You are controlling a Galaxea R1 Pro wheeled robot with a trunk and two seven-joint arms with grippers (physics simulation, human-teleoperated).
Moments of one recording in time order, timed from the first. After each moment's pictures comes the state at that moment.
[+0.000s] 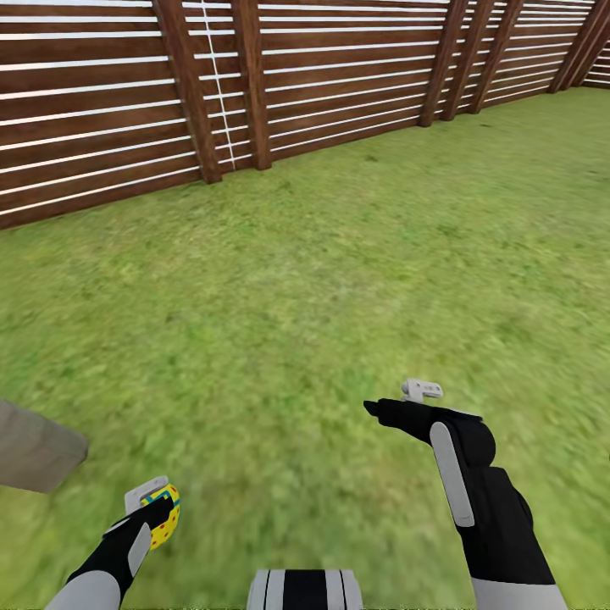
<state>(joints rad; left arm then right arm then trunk) -0.59 0.02 0.74 -0.41 -0.27 0.08 0.08 -0.48 0.08 -0.03 -1.58 -0.21 1.02 -0.04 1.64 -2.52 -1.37</state>
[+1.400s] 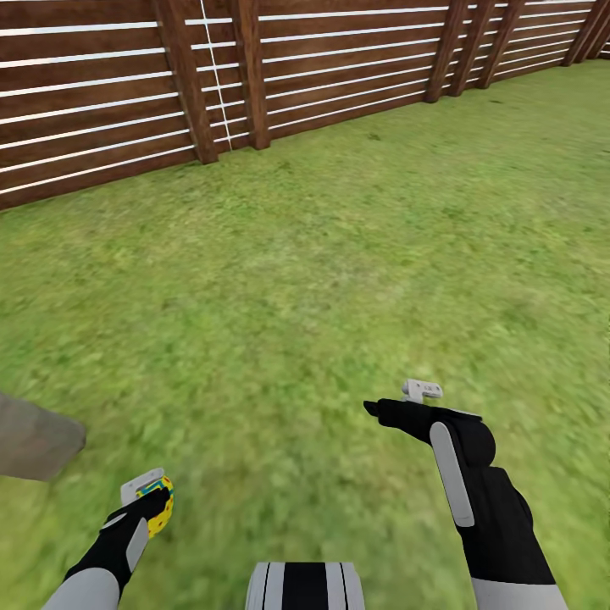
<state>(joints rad) -0.59 0.02 0.74 -0.45 -0.27 0.05 0.08 -0.48 0.08 -0.03 -1.58 -0.21 1.03 -0.04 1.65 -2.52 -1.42</state>
